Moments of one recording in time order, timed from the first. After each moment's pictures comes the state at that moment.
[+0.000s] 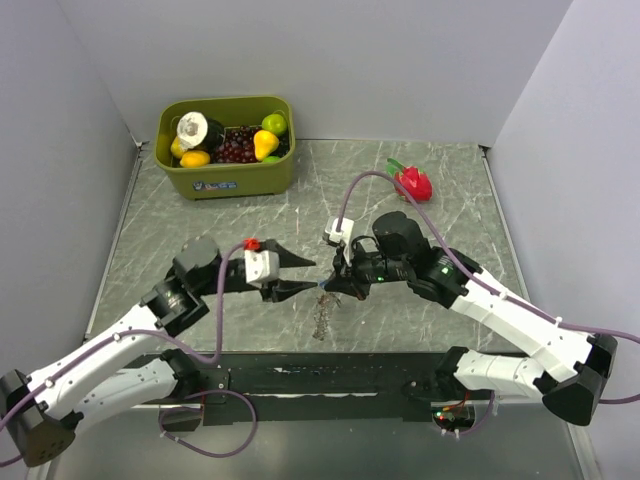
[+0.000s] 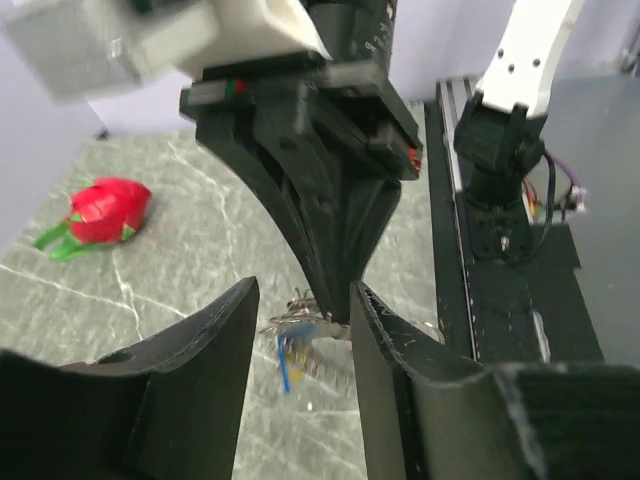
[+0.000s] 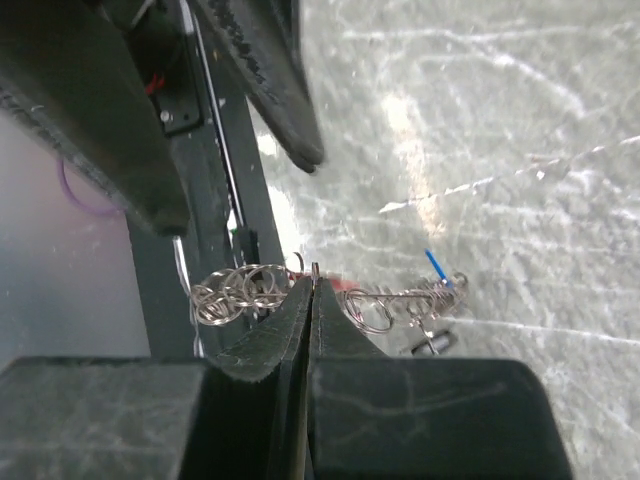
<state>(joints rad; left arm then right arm) -0.80 0.82 0.70 0.15 0.65 0.20 0.85 1.06 1.05 -0.54 -0.46 -0.10</state>
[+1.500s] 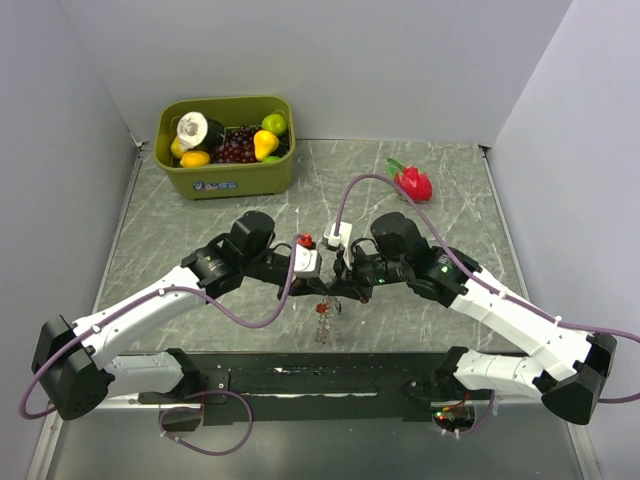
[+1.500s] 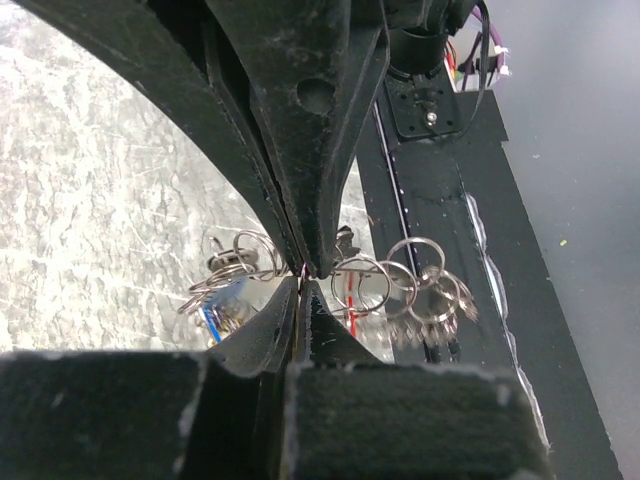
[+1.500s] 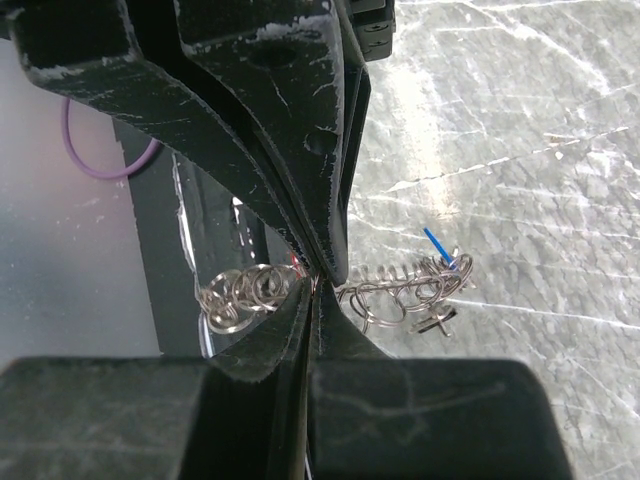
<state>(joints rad) -0.80 1.17 0.94 -0.27 0.84 0.44 0.85 1.07 1.06 -0.61 -0.48 -0.14</state>
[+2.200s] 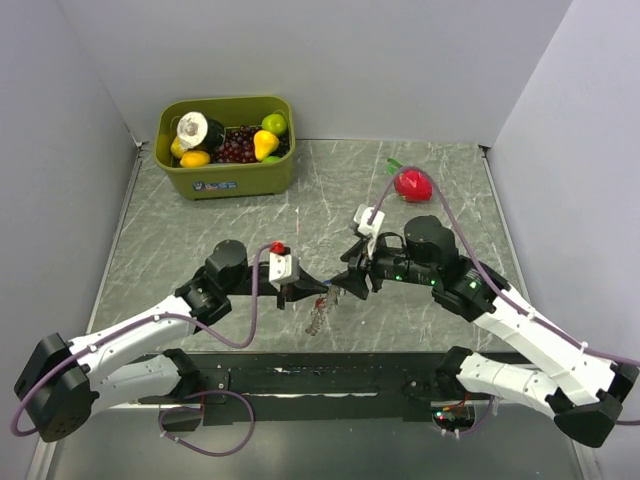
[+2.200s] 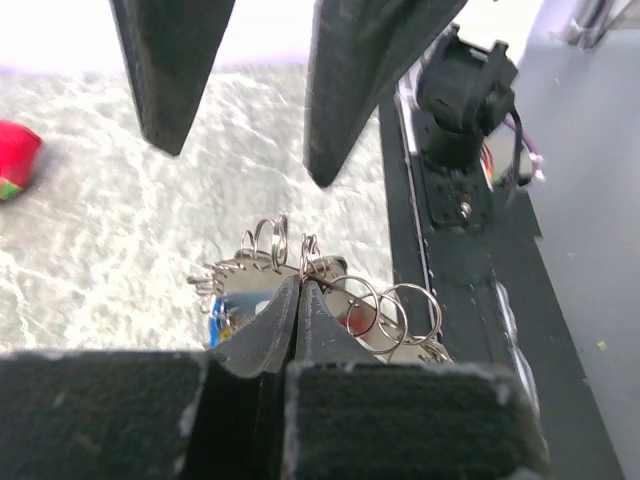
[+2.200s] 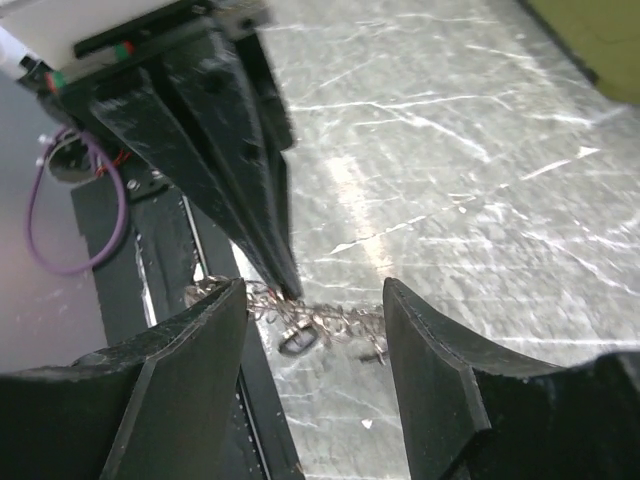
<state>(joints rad) -0.80 1.03 0.60 0.33 0.76 0.14 0.82 0.92 1.01 -0.45 -0.37 -0.07</state>
